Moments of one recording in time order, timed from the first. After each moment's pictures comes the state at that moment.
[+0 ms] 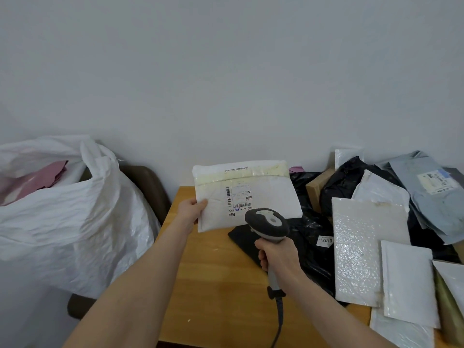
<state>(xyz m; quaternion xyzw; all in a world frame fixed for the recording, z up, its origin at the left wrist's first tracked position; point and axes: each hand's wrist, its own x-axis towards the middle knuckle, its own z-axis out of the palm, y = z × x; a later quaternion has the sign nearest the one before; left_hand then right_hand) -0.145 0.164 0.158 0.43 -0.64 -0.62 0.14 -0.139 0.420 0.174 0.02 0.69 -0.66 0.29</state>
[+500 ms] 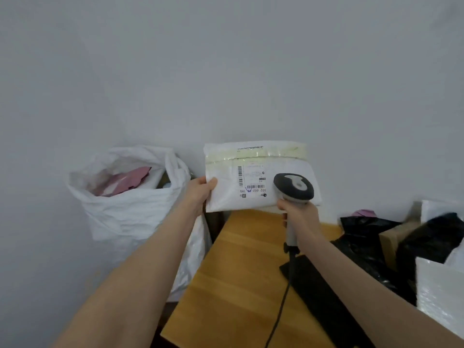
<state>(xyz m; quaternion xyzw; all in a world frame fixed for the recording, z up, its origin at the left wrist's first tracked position) -0.087 0.081 0.282 0.38 -0.62 -0.62 0.29 -0.185 0.301 0.257 -0.10 0.66 -0.71 0.21</state>
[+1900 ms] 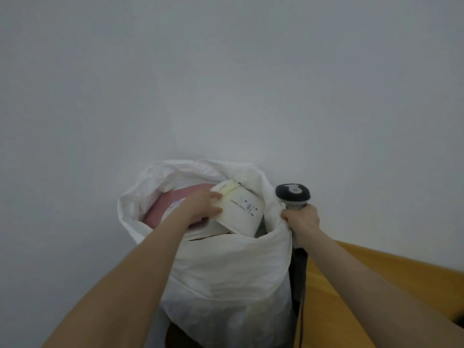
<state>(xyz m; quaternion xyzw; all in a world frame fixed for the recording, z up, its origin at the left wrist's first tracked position) 0.041 -0.314 0.295 0.36 -0.92 -0.15 -0.02 -0.121 -0.119 0.240 -0.09 0.80 -0.55 0.21</state>
